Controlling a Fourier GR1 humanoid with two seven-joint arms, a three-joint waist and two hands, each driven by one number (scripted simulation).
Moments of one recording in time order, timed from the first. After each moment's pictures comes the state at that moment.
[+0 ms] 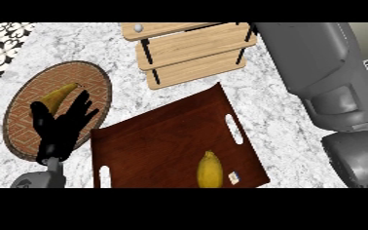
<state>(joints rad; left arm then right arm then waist) -0.06 0.22 0.05 -1.40 0.16 0.02 0.28 -1.51 -0.17 -0.04 -0.64 0.63 0.04 0.30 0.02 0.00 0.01</state>
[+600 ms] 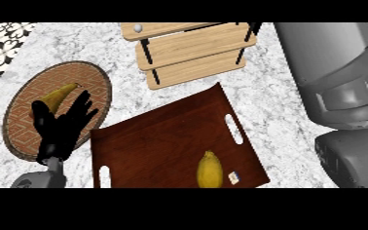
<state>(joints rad) -0.06 0.21 0.05 -1.41 0.16 0.02 0.30 -1.55 -0.14 -0.27 -0.65 0.45 -0.10 0.35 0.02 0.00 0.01</state>
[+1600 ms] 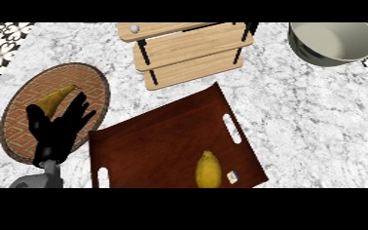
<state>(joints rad) -0.04 0.21 0.07 -1.40 0.15 0.00 0.27 -1.48 -0.43 -0.50 -0.67 0.31 -0.27 0.38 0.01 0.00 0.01</state>
